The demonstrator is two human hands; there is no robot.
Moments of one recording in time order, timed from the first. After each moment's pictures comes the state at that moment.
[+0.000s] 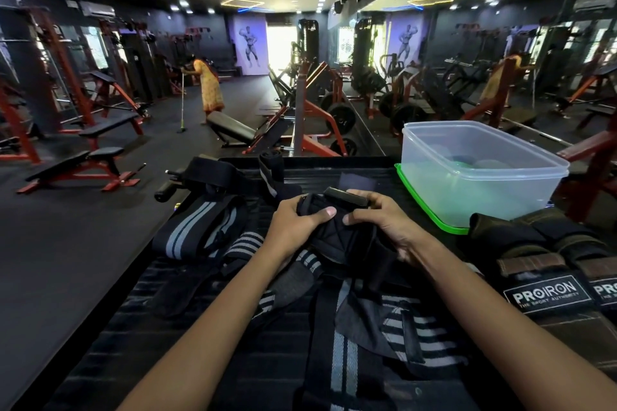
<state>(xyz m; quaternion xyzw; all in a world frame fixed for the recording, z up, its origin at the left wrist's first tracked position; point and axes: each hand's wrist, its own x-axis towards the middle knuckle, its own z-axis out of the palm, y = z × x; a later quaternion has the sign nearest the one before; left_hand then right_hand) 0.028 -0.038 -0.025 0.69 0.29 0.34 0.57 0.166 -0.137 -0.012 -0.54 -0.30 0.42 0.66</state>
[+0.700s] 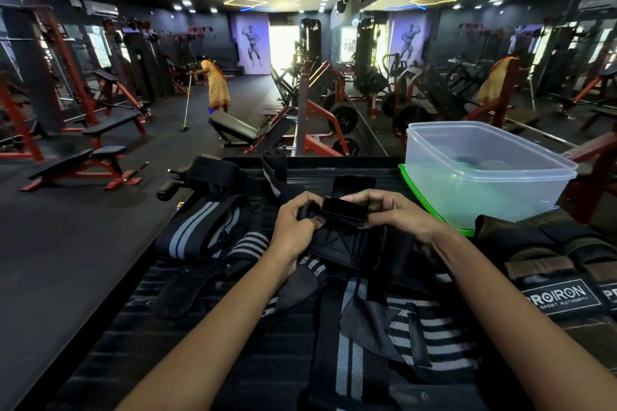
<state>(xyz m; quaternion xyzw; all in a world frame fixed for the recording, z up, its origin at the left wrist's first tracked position) 0.028 -0.041 -0.030 0.69 0.27 0.38 0.56 0.199 -0.138 -0.011 -0.58 -0.53 0.38 0.49</state>
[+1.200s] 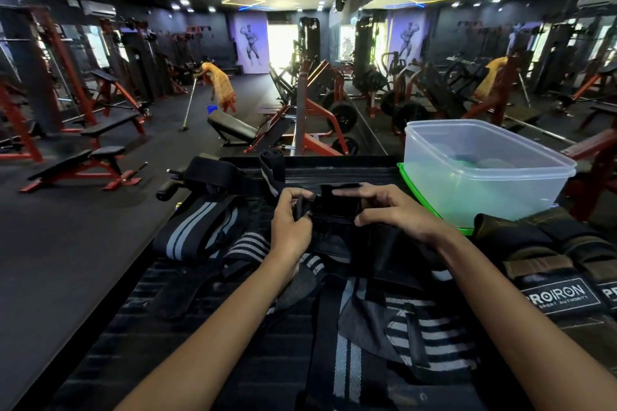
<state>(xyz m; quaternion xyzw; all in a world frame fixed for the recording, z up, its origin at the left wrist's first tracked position) 0.035 -0.043 -0.037 0.64 0.32 0.44 0.54 0.187 -0.148 0.004 -0.57 -0.61 0.30 0.46</state>
